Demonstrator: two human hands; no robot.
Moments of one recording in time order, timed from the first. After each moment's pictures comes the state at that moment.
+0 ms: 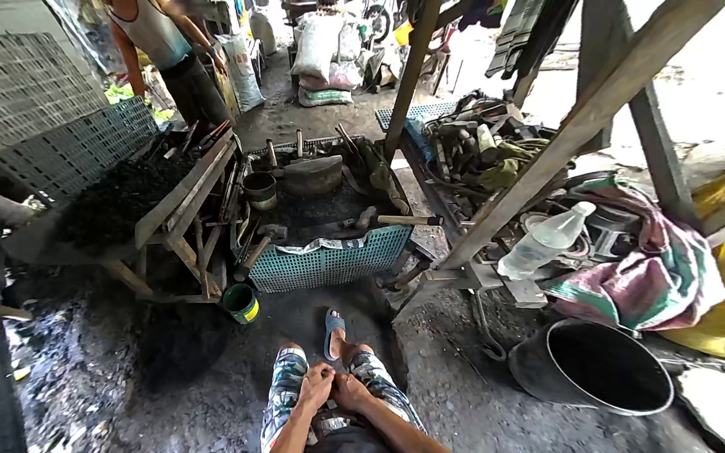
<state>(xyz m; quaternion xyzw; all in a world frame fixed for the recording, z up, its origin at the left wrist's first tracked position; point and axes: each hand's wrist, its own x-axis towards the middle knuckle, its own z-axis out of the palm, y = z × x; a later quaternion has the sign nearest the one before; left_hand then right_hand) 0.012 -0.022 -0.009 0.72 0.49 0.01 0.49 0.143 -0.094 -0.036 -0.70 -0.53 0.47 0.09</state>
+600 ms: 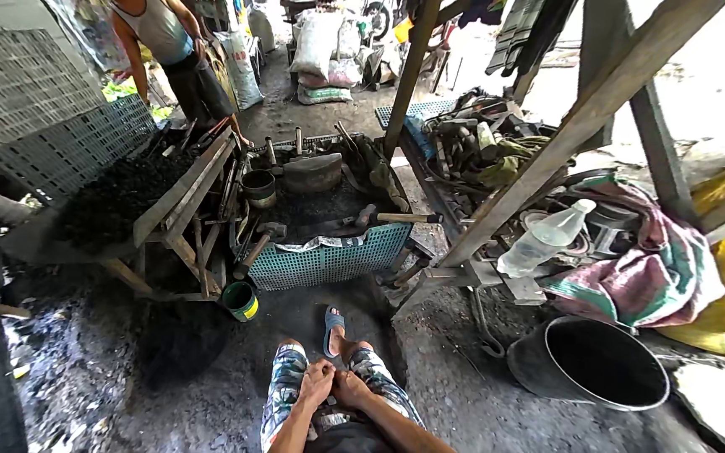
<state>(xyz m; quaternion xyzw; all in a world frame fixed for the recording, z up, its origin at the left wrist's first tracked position) 0.014 -0.020 -0.007 0.74 0.48 0.00 0.48 0.143 -0.092 -0.030 -0.70 -0.52 0.47 0.08</state>
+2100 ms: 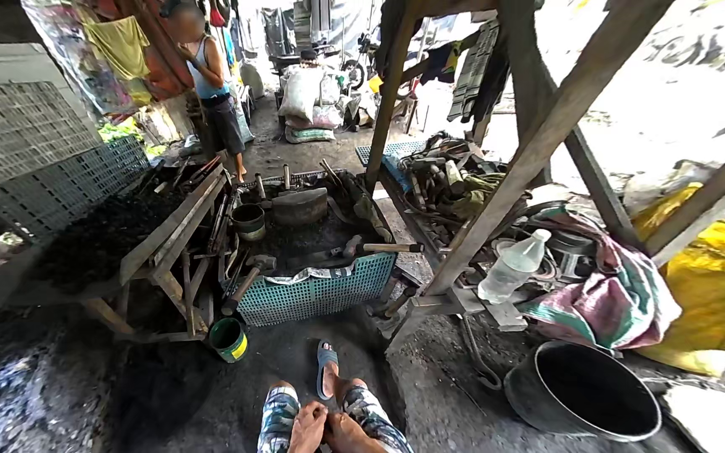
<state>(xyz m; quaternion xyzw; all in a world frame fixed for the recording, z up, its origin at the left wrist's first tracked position) 0.014 -0.019 -0.012 0.72 0.49 0.00 0.49 0.143 -0.092 -0.037 -0.71 -0.52 0.47 0.08</state>
